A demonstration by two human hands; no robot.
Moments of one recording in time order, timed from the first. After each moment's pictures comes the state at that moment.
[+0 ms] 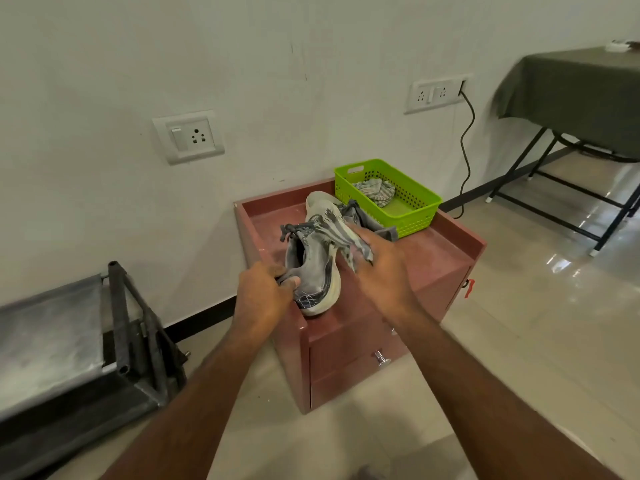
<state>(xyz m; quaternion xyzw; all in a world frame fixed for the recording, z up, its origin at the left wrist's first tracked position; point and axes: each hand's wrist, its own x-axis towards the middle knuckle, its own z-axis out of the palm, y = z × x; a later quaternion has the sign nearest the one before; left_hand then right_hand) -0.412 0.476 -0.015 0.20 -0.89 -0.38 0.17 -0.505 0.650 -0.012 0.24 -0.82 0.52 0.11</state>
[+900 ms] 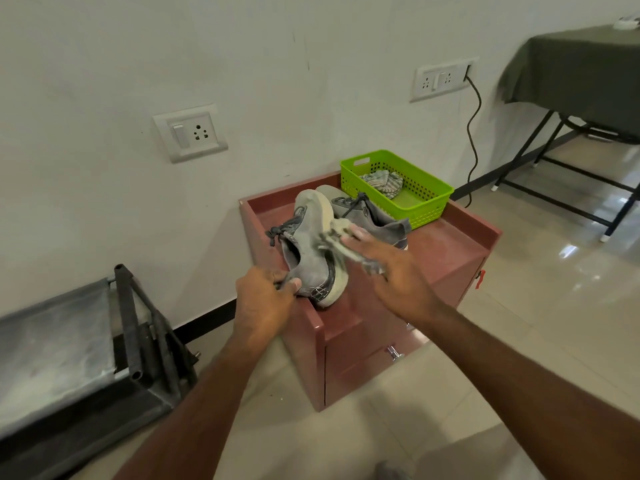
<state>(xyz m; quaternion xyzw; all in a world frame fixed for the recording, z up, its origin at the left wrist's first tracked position) -0.410 0.452 -0.038 0.21 -0.85 -0.45 0.17 -0.511 0.661 -0.036 0.39 -0.82 0.41 0.06</state>
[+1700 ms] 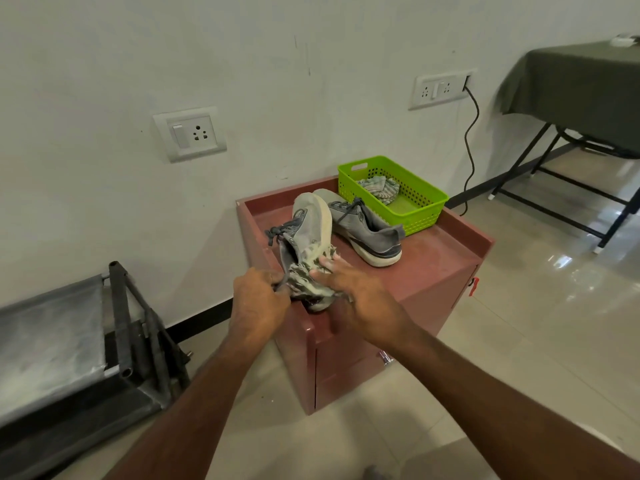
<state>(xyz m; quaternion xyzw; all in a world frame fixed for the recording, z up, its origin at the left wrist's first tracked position) -0.410 0.462 -0.029 0.20 -0.88 -0.39 0.18 -0.487 0.639 -0.051 0.44 -0.82 0.36 0.07</state>
